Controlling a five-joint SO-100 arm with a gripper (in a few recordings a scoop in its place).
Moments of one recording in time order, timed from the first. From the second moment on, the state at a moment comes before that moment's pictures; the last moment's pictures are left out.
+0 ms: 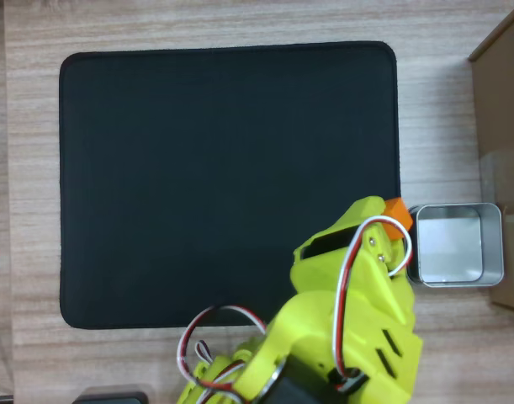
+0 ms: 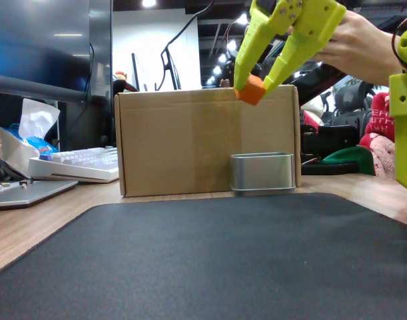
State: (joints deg) arm 38.8 153.4 133.0 67.9 -56.8
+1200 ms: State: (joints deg) arm 50.5 138.4 143.0 37.6 -50.4
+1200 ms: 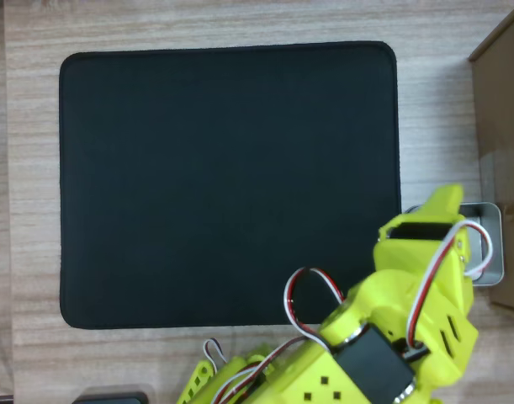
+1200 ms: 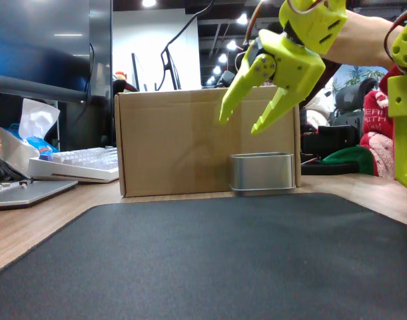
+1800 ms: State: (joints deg) arm 24.3 162.2 146.1 41.6 -26.5
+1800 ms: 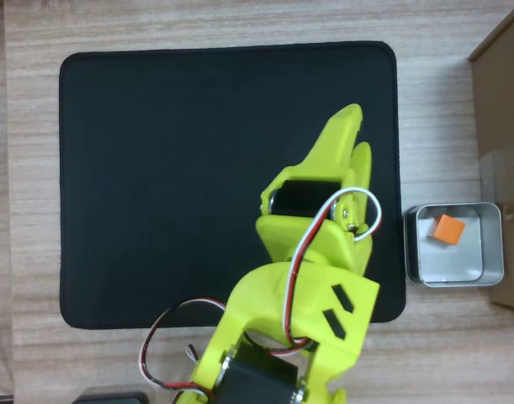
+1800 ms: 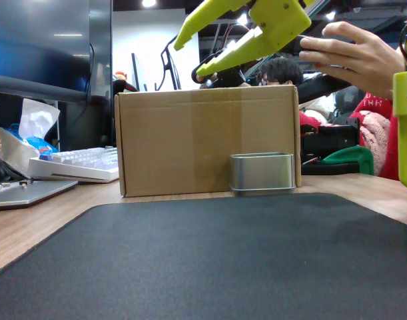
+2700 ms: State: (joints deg) arm 2.9 191.5 175.3 41.7 -6.7
